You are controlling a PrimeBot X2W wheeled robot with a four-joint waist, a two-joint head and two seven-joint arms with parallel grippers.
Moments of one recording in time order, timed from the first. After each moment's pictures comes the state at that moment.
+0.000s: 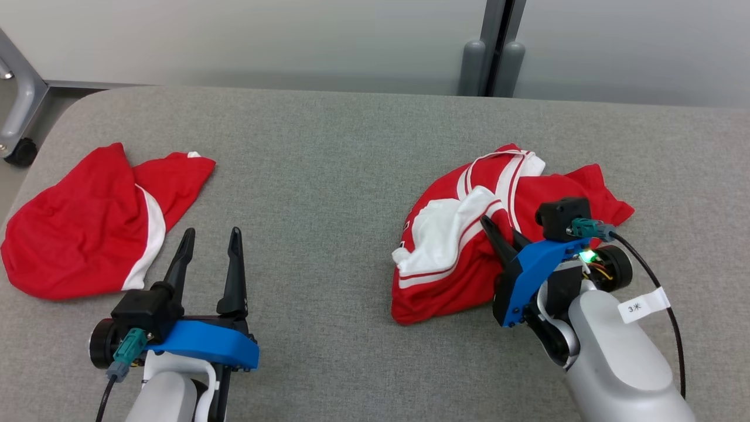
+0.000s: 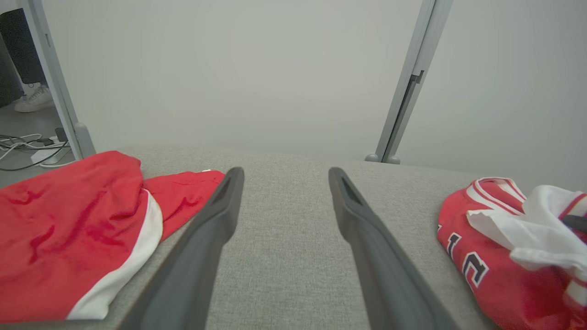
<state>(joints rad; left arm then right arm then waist) -0.22 0.16 -0.21 0.33 -0.34 -0.04 -0.26 -0.53 -0.05 0.22 0.63 0.25 0.13 0.11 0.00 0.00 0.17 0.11</state>
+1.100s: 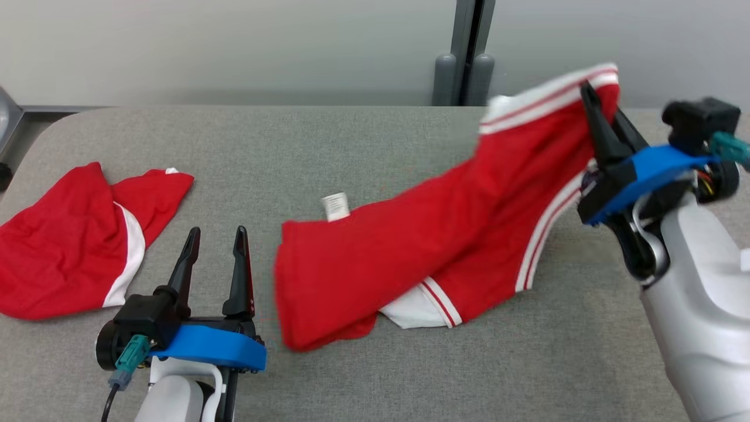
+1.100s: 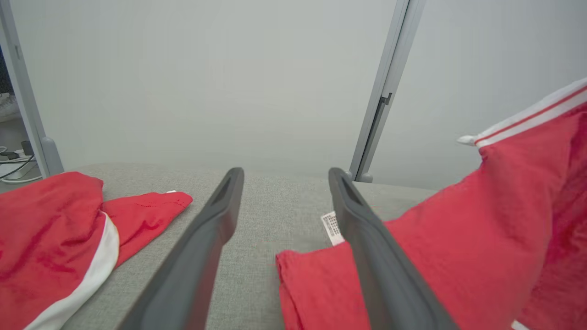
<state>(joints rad) -0.18 0.12 -0.17 0.28 -0.31 -0.06 -0.26 -0.74 -0.21 0.19 0.60 0.40 0.13 -0.11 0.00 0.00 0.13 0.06</state>
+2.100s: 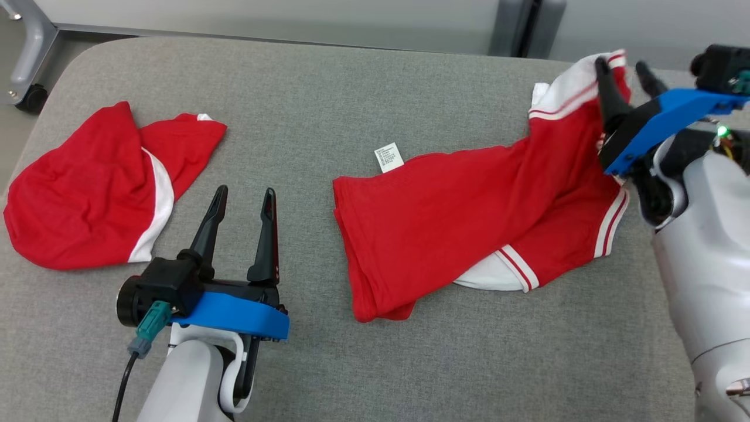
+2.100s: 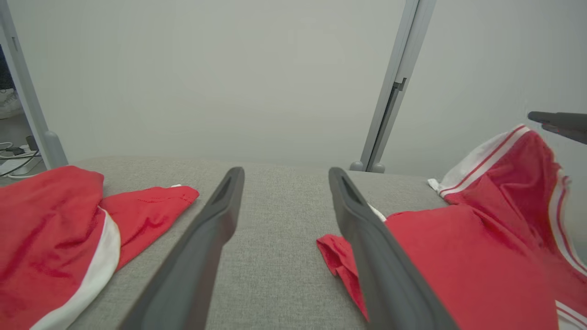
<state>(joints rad) -0.28 0.08 -0.21 0.28 -0.28 -0.10 -0.26 -0.96 -0.19 0.01 0.94 0.35 0.13 -0.01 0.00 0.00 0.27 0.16</state>
